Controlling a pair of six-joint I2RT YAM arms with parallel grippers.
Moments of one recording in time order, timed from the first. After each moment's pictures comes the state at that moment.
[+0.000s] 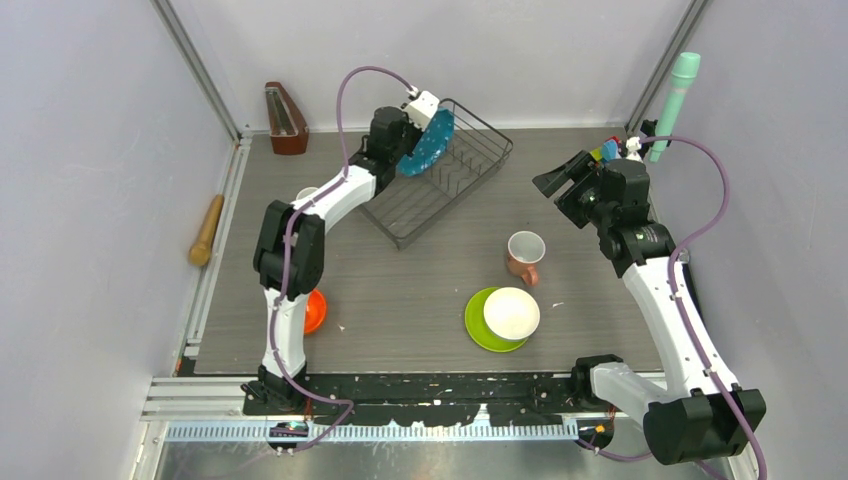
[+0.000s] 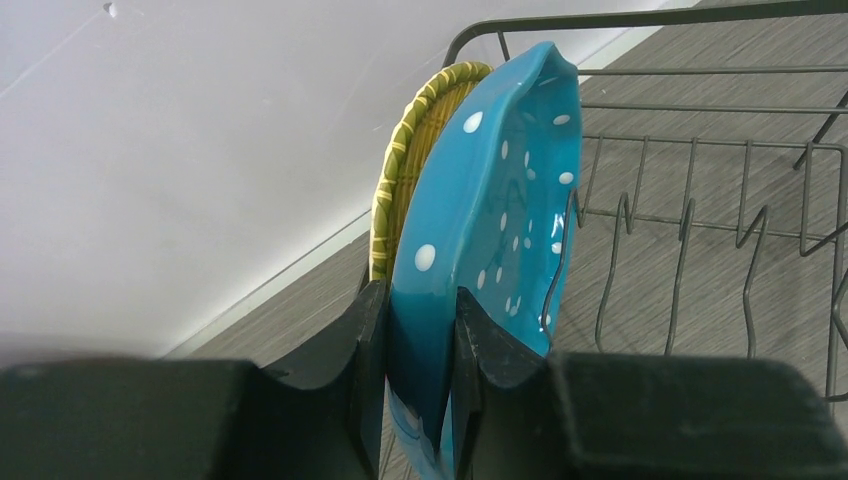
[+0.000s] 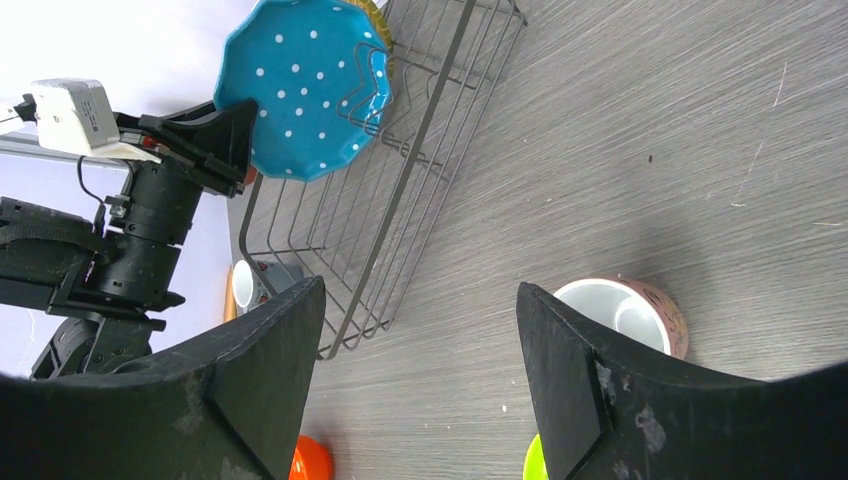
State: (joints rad) left arm -0.45 2.09 1.71 0.18 -0.08 0.37; right arm 0.11 1.04 1.05 -0.44 -0.09 0.82
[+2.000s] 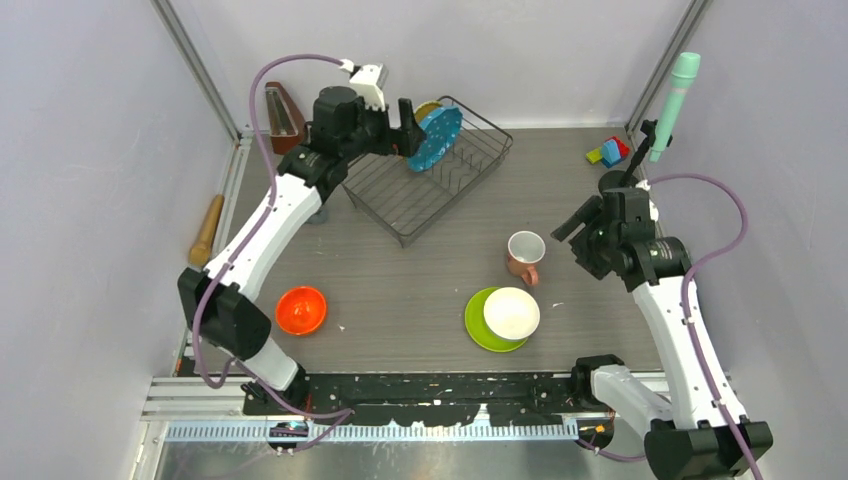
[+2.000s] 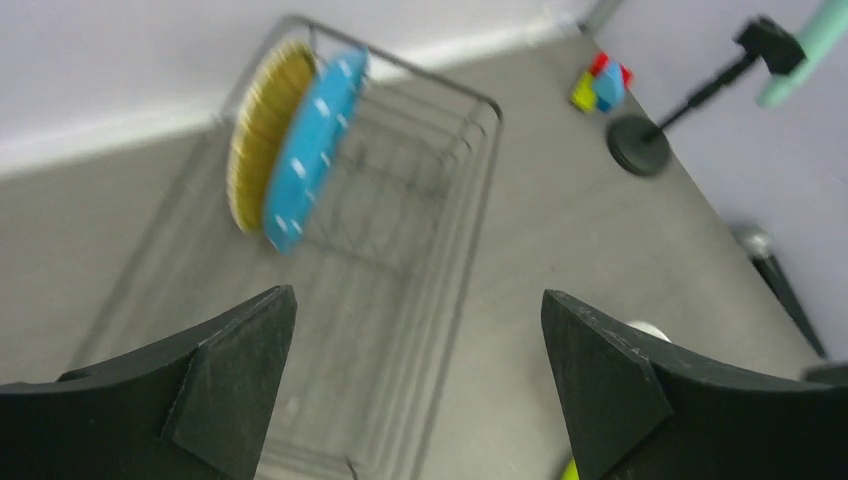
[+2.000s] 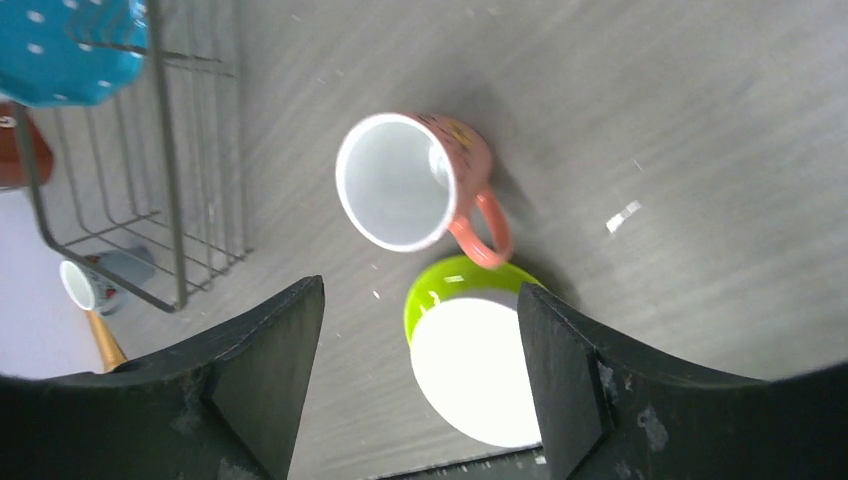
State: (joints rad) left arm -0.45 1.62 1.67 -0.27 0.11 -0.21; right arm 0.10 0.96 1.07 -0.91 0.06 0.87
